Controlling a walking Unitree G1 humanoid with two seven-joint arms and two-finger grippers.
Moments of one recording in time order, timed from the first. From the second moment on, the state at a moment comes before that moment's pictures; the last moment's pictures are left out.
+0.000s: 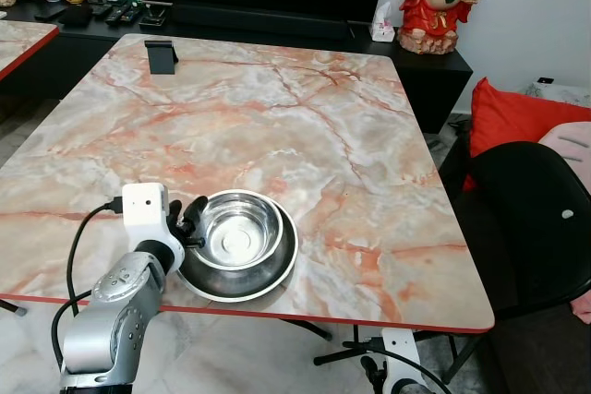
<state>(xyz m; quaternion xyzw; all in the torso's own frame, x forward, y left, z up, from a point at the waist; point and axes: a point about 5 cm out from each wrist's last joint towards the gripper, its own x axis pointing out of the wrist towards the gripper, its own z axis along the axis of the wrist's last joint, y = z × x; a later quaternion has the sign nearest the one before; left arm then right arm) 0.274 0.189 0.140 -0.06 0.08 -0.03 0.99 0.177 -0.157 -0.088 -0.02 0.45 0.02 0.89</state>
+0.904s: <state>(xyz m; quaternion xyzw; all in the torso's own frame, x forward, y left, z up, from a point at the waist) 0.176 0.383 0.157 0.26 0.01 0.55 0.80 0.176 -0.157 -0.089 -0.02 0.45 0.01 0.89</state>
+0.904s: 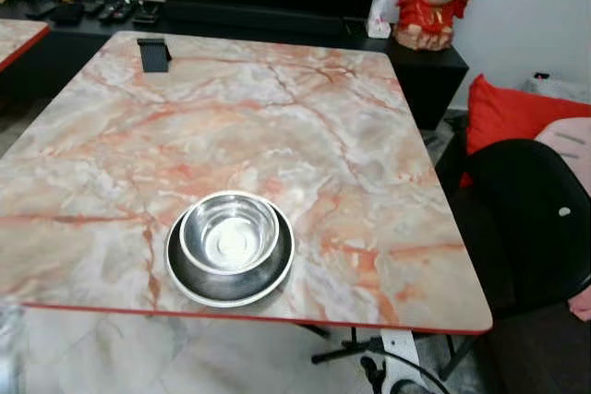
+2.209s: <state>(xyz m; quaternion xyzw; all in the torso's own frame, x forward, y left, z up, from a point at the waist) 0.194 0.217 -0.068 0.05 0.40 0.04 0.92 0.172 -0.155 -0.092 0.01 0.48 -0.06 0.88</state>
